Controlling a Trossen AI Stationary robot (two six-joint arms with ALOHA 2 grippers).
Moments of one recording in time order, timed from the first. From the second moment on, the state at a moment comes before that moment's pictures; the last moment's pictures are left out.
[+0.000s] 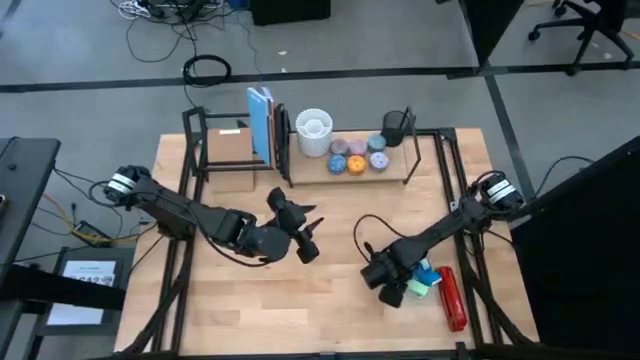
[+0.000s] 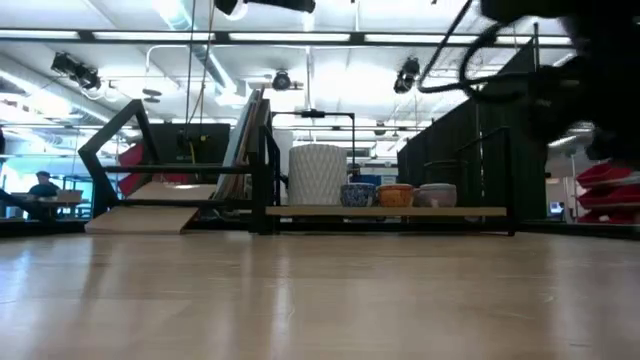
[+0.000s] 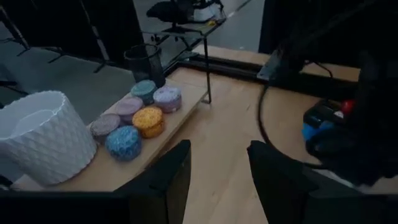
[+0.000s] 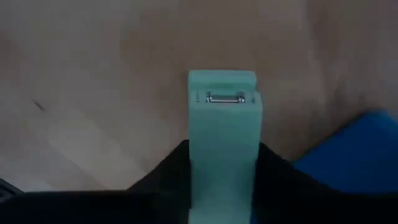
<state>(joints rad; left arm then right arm) -0.39 1.49 1.24 -0.29 -0.89 -0.40 0.44 1.79 1.14 -0.88 -0.23 0.96</state>
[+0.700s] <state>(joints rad) -0.54 1.36 1.24 -0.58 -1.11 -0.50 -0.14 1.90 1.29 -0.30 0.03 0.99</state>
